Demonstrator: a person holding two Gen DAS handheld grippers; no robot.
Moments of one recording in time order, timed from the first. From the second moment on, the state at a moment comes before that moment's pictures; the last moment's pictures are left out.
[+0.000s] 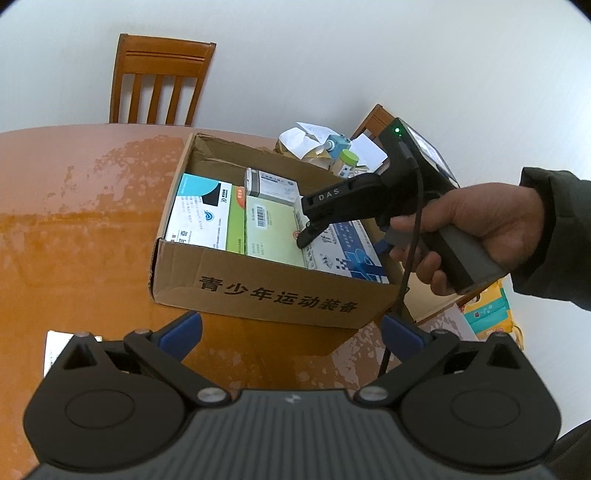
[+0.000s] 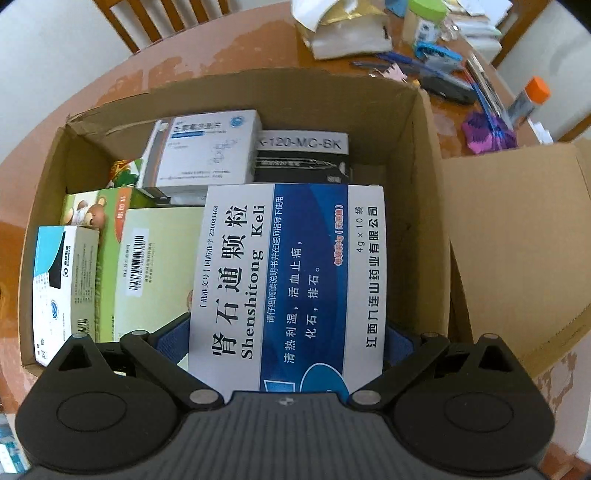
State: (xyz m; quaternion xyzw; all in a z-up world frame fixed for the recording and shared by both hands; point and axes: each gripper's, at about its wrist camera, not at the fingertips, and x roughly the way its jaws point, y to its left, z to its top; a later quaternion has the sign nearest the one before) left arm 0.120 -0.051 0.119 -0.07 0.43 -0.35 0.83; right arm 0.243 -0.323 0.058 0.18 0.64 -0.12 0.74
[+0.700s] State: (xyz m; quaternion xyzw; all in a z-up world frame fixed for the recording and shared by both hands) left arm 0.124 -0.047 0.117 -0.08 0.44 -0.34 0.83; right arm 0.229 -0.318 0.103 0.15 0.59 -0.12 0.78
